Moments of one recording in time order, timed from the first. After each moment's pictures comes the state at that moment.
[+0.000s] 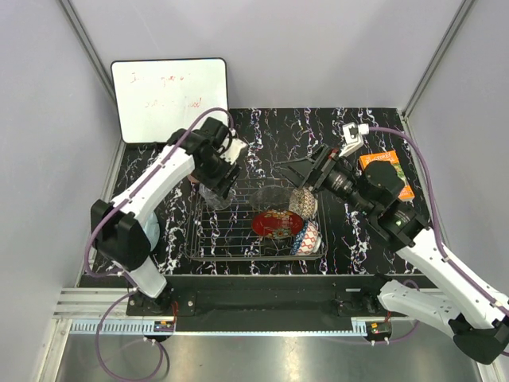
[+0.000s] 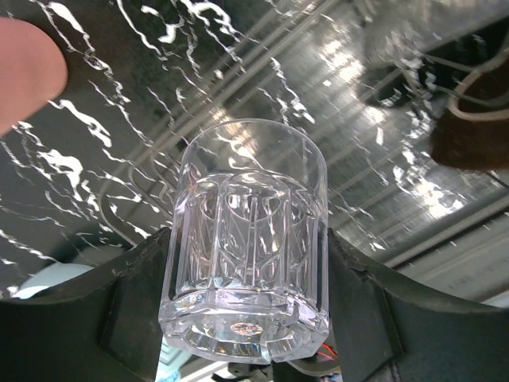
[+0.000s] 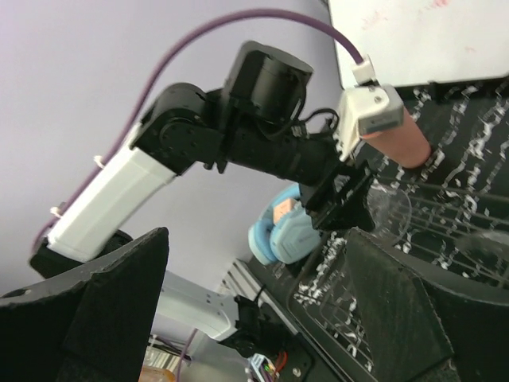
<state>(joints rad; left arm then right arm) -0.48 1.64 1.57 -1.16 0.09 0.16 0.73 0.91 1.05 -0.04 -0.13 0.86</state>
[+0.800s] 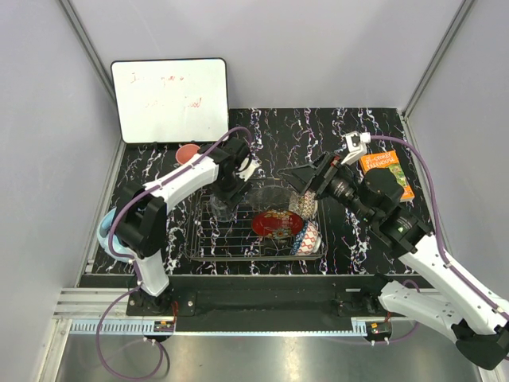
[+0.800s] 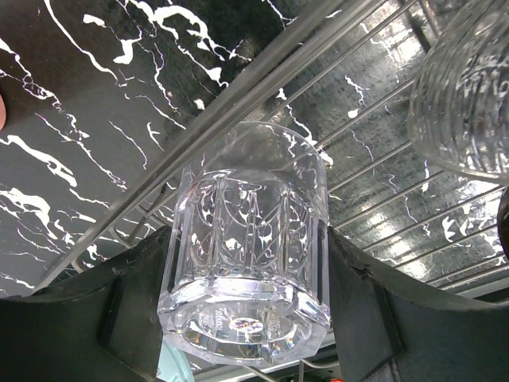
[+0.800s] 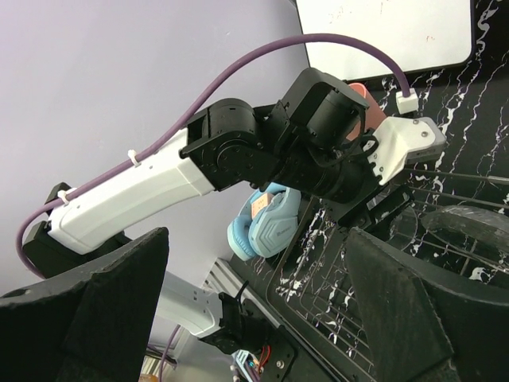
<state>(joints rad) -0.58 1.80 1.43 -0.98 -0.04 0.13 0.73 0.85 0.97 -0.10 -0.07 0.85</state>
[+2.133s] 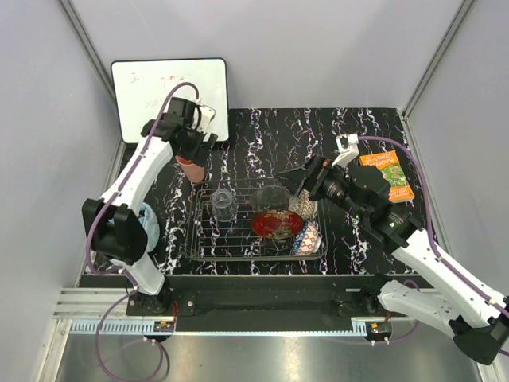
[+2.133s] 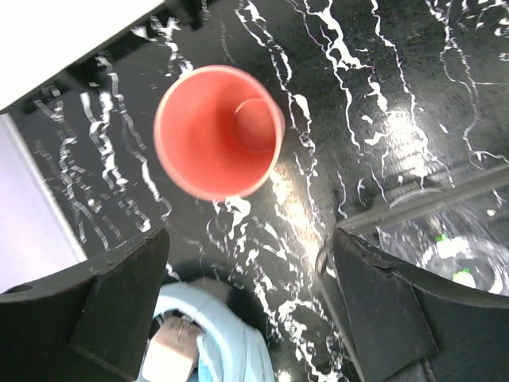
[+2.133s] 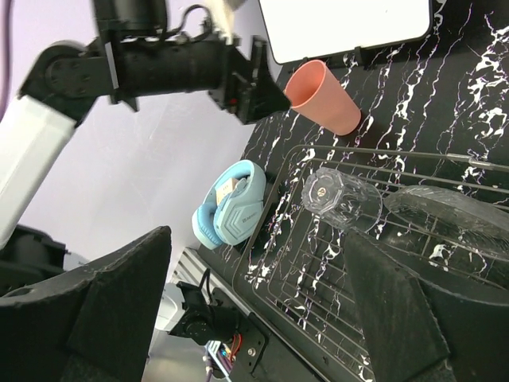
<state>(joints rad) -0.25 1.64 1.61 -0.89 -0.08 0.25 0.73 0.90 0.96 -0.15 -0.04 0.81</state>
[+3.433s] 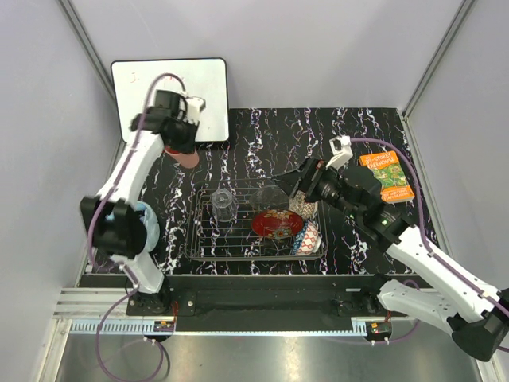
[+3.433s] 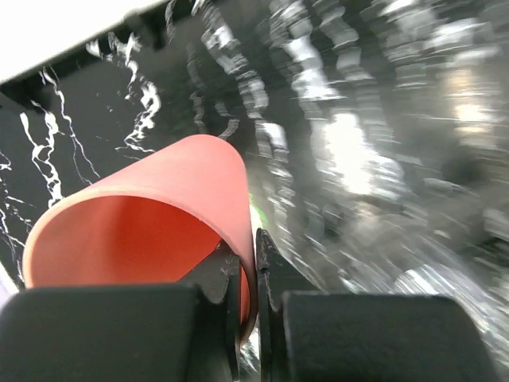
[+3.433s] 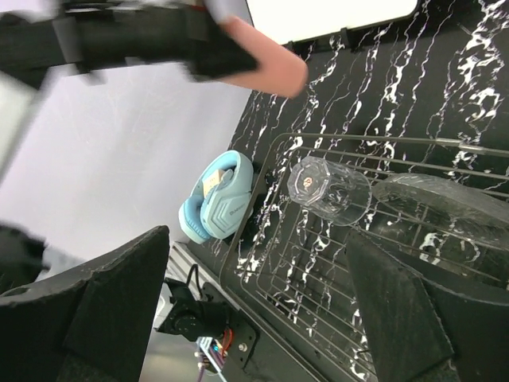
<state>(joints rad) -0.17 1.74 1.66 -0.86 0.11 0.20 0.73 0.92 0.92 -0.13 -0.04 0.82</state>
